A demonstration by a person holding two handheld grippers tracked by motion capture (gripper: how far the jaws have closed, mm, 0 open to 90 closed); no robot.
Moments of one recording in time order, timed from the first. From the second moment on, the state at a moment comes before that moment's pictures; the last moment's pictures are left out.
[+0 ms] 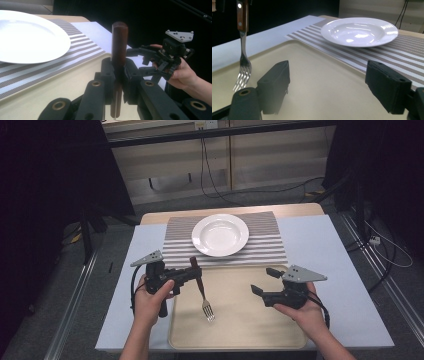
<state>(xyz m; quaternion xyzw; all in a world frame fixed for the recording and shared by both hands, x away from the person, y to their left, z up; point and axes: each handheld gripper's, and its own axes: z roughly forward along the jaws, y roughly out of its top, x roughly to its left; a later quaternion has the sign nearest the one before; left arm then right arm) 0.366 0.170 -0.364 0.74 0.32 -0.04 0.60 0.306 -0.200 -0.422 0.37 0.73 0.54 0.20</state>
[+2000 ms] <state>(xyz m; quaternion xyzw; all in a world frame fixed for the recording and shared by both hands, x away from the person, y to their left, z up) 0.382 0.195 -0.440 0.81 0.37 0.03 0.46 0.298 -0.231 -0.432 0.38 0.72 0.54 0.21</state>
